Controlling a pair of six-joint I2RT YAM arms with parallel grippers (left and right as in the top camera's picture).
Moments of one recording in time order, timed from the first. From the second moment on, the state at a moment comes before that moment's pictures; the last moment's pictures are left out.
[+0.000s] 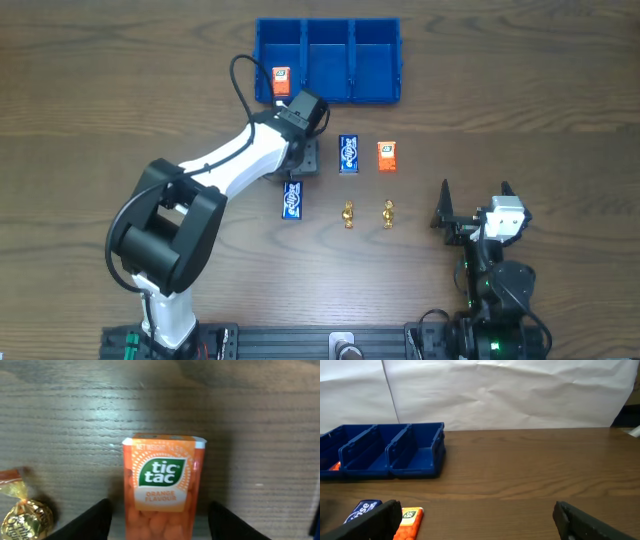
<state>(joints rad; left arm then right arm) -0.56 1.99 1.29 -0.65 -0.08 -0.57 0.02 0.01 0.01 -0.08 0.04 0.03</state>
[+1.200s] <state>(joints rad) -0.36 2.32 2.19 -1.02 -0.13 -0.44 0.02 0.01 0.01 -0.08 0.04 0.03</state>
